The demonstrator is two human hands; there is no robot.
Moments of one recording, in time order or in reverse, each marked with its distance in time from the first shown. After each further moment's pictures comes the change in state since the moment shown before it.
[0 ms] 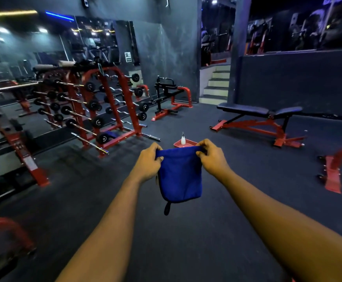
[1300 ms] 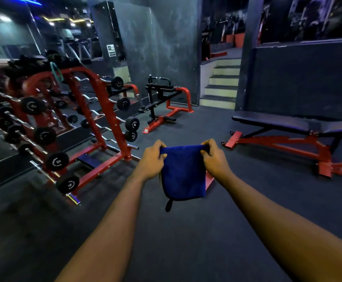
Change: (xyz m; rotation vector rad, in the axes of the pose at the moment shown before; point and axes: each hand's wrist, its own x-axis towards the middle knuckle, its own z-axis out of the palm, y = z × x) left_hand 0.860 -0.296 0.056 0.022 -0.066 0.111; right_hand 0.842 0.148 0.242 0.013 0.099 0.064
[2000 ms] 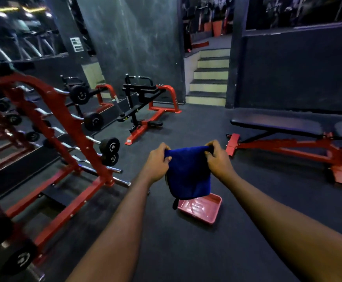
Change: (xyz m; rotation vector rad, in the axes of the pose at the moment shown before) left_hand 0.434 -0.161 0.055 -0.021 -0.137 0.029; right_hand 0.415 0.080 0.113 -0.063 0.116 0.120
